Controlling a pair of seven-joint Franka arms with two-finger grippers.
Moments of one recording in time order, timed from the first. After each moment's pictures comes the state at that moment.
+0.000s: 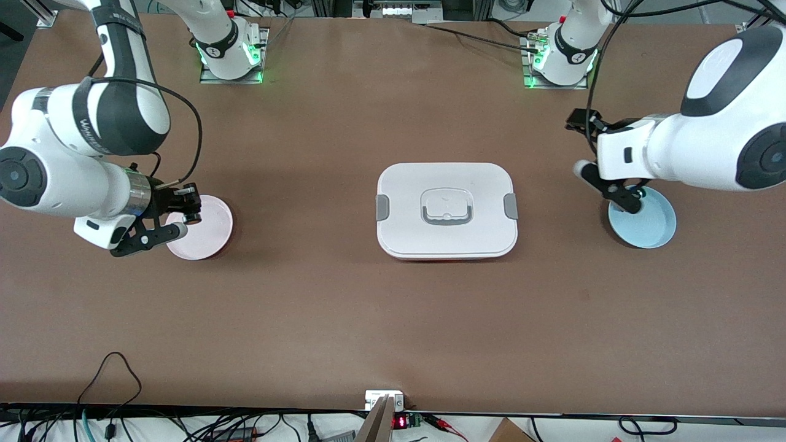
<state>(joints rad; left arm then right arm) 0.30 0.41 -0.64 -1.26 0.04 1.09 0.12 0.30 0.33 -0.19 -1.62 0.09 1.75 -0.26</state>
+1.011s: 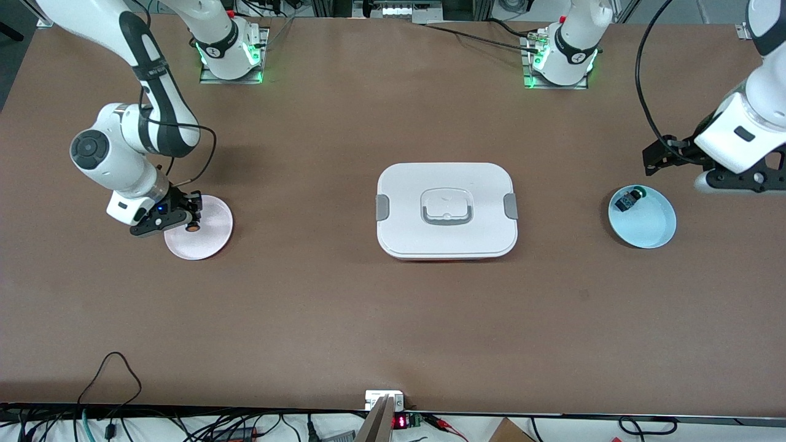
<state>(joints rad) -0.05 0.06 -0.06 -1.56 0.09 1.59 -0.11 0.19 0.32 -0.19 -2.25 0.08 2.60 -0.41</state>
